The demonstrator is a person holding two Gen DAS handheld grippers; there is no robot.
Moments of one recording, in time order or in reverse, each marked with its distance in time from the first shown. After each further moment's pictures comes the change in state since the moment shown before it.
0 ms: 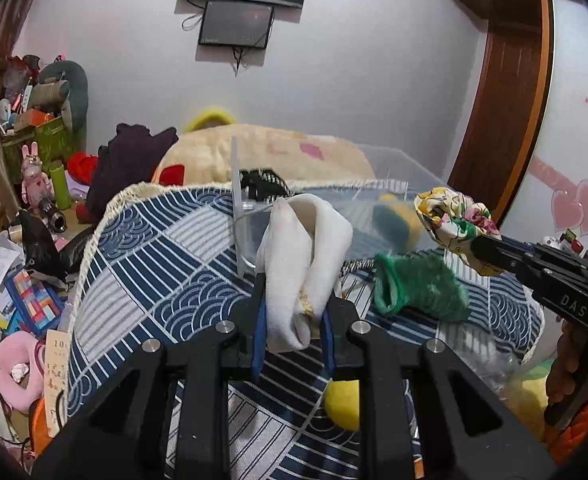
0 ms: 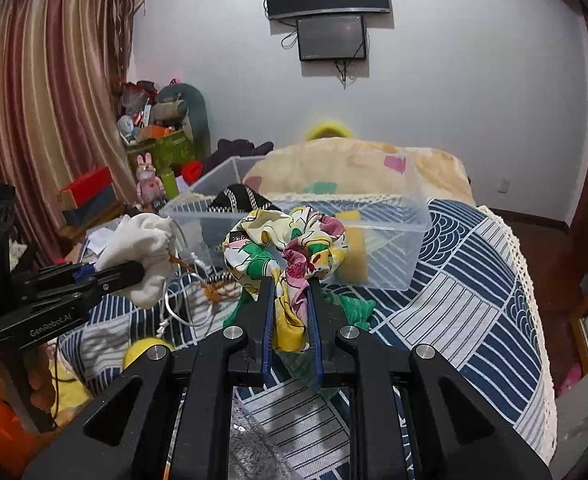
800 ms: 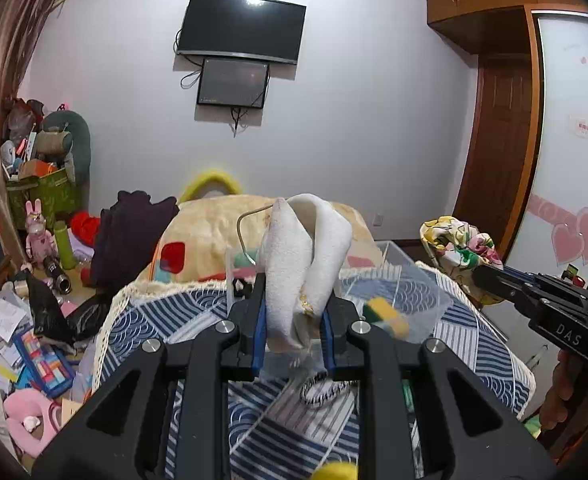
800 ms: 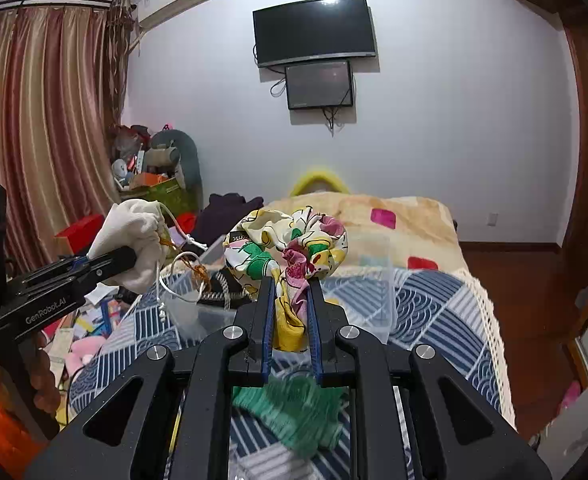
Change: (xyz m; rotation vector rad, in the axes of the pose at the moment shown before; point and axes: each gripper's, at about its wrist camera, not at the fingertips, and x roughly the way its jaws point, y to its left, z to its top) left arm -0.017 -0.017 0.070 0.032 -0.190 0.012; right arm -0.021 -0.012 0.053 0.017 -0.156 -0.029
